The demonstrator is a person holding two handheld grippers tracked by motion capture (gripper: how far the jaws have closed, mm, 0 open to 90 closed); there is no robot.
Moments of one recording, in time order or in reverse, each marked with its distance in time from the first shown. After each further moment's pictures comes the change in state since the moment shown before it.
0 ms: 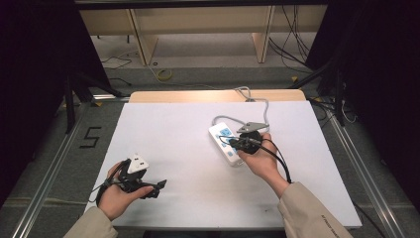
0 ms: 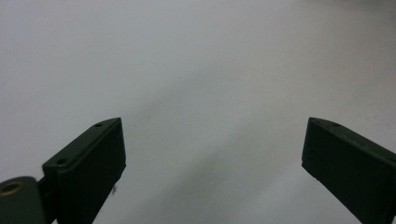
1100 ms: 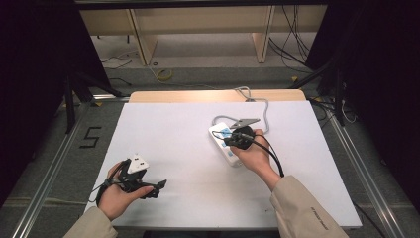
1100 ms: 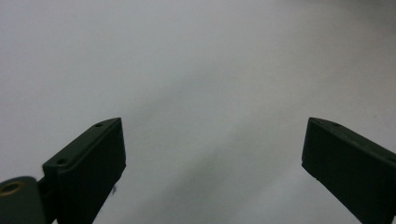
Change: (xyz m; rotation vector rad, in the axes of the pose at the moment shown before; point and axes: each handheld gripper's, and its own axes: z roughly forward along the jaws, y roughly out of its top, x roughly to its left) left arm 0.000 0.000 0.000 -0.002 -0.002 -0.001; right arm 0.000 0.012 0.023 0.056 0.024 0.013
